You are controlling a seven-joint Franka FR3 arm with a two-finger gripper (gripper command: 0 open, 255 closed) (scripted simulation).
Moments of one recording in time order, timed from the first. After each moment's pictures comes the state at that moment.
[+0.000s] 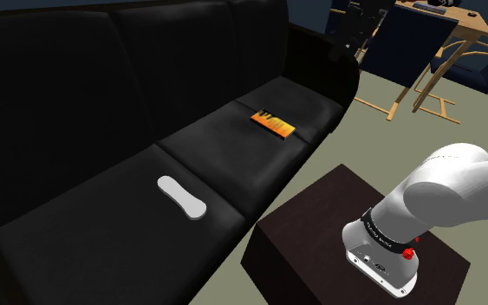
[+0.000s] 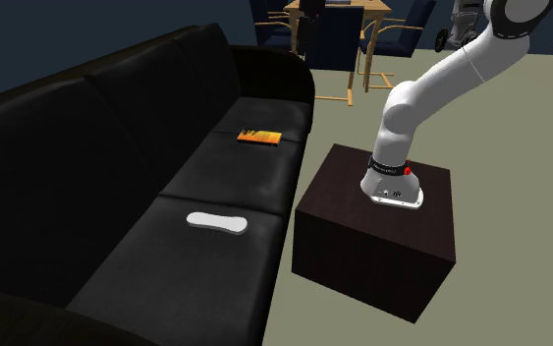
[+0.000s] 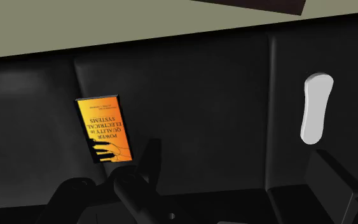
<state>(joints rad) -0.01 -0.76 0.02 -2.29 0.08 1.61 -0.09</state>
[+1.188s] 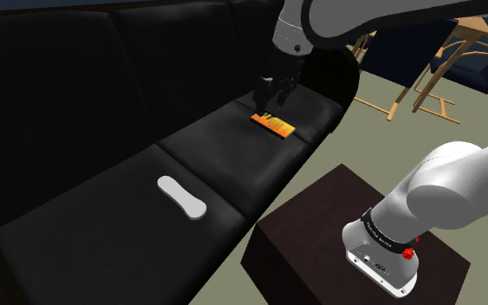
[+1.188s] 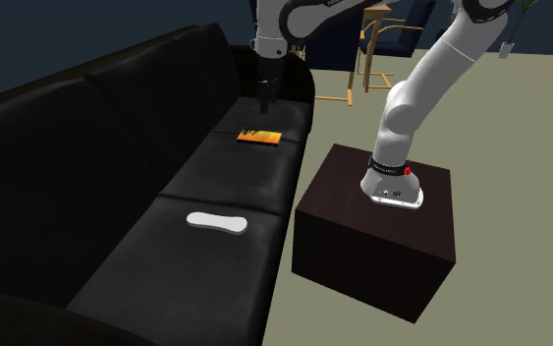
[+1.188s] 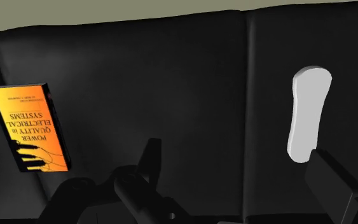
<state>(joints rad) 0.07 -0.46 0.27 -2.44 0.15 2.04 0.11</state>
